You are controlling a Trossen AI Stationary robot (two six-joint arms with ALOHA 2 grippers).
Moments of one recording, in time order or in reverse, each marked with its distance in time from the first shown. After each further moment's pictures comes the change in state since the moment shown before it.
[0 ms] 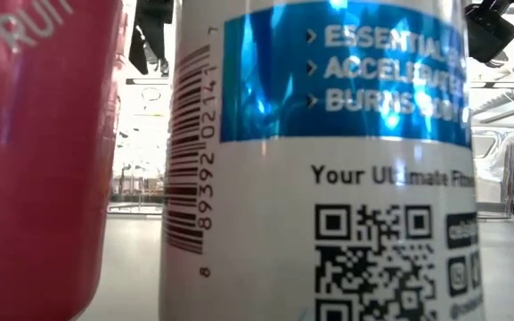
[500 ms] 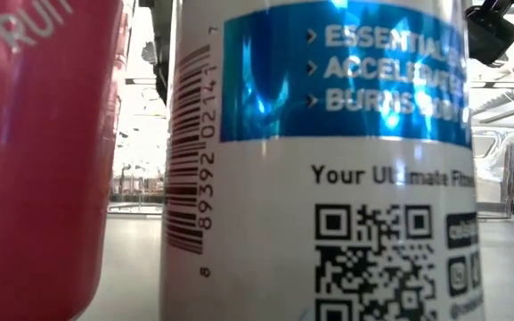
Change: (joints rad) left arm 0.057 0.298 0.000 0.109 0.019 0.367; right arm 0.000 0.000 0.000 0.000 0.000 0.046
